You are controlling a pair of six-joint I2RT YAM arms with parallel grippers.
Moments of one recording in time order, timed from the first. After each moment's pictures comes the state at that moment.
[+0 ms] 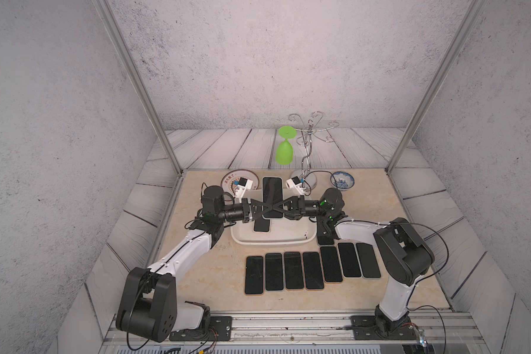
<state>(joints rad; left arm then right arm) -0.26 1.31 0.84 0.28 1.09 -0.91 0.56 1.82 1.01 1.05 -1.12 1.41</state>
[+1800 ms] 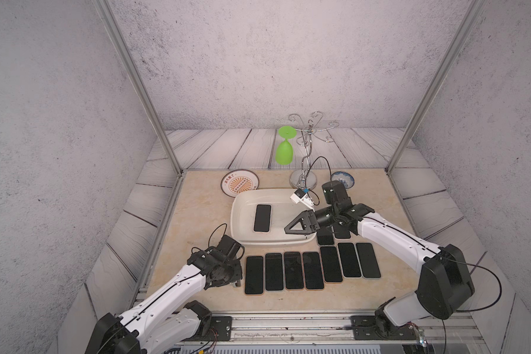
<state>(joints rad) -0.60 0.96 0.56 -0.87 0.06 -0.77 0.55 1.50 1.14 -0.31 -1.25 0.47</state>
